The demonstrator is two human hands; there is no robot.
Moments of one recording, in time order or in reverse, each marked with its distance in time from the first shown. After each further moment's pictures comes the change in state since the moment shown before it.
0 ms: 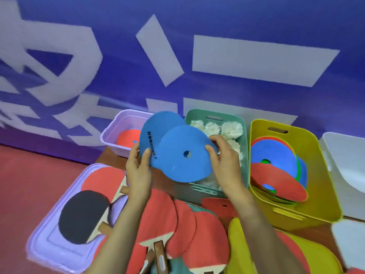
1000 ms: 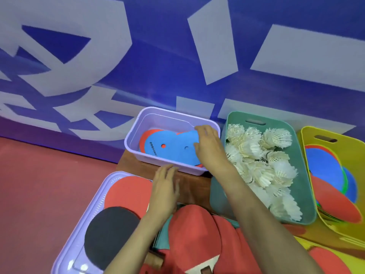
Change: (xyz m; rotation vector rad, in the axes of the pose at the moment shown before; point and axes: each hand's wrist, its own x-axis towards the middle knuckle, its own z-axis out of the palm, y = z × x) left_hand 0.094 -0.081 -0.089 0.882 -0.416 0.297; right_hand 0.098 -0.039 0.190 -0.515 -0.409 0.075
